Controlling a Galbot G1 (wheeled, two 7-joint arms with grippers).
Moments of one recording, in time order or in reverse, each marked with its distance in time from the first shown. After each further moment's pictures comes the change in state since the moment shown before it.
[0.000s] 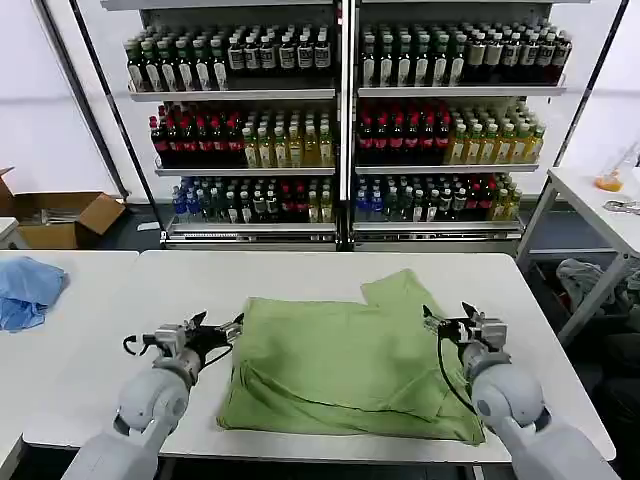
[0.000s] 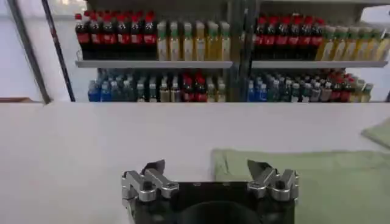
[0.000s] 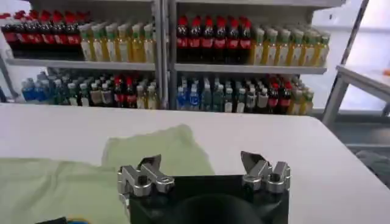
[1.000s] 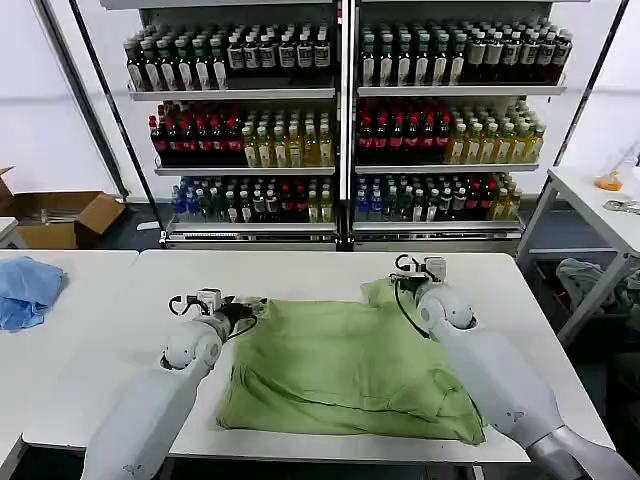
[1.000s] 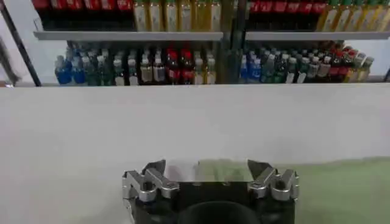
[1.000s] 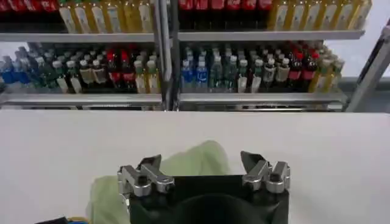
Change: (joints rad) left arm -0.310 -0.068 0.178 0.381 -0.035 0.016 0.074; right arm 0.448 0.190 -0.250 -0.533 0.115 -0.034 -0.006
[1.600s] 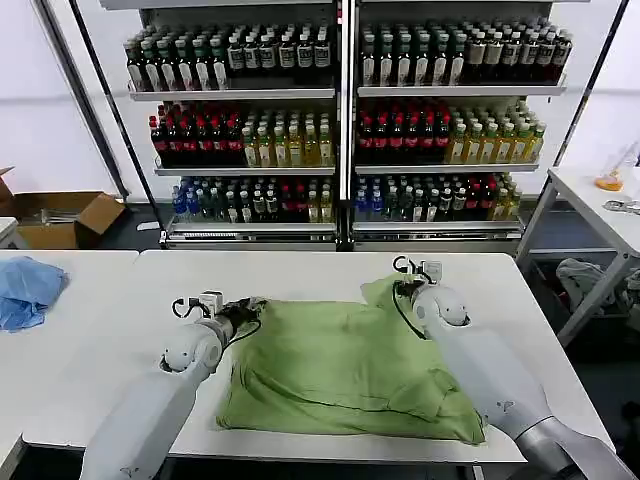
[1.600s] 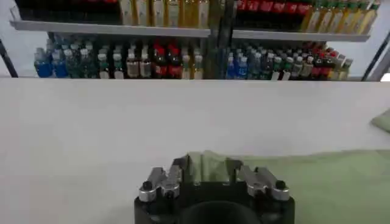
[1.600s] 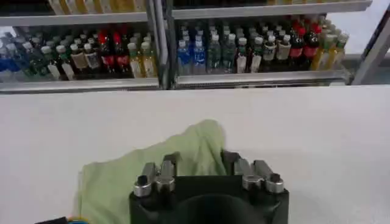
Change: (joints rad) left arm 0.019 0.011 0.006 -0.019 -0.034 0.000 0.048; right arm 0.007 0.011 -0.014 -0.058 0.040 -0.001 -0.004
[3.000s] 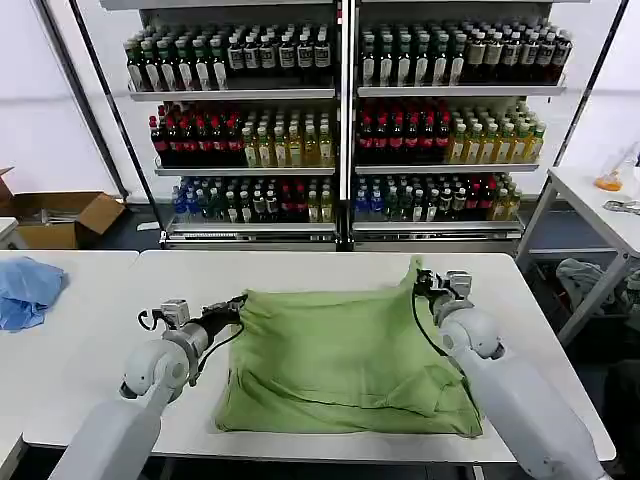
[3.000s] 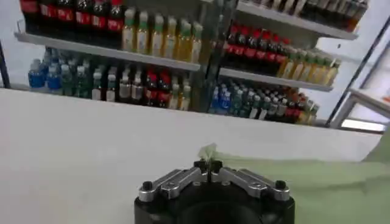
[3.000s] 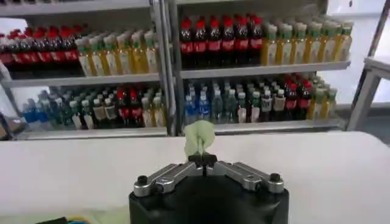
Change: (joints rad) left arm 0.202 0.080 -0.178 -0.283 -0.118 -0.027 0.038; right arm -0.290 -0.168 0.186 0.456 -0.078 0.119 -0.012
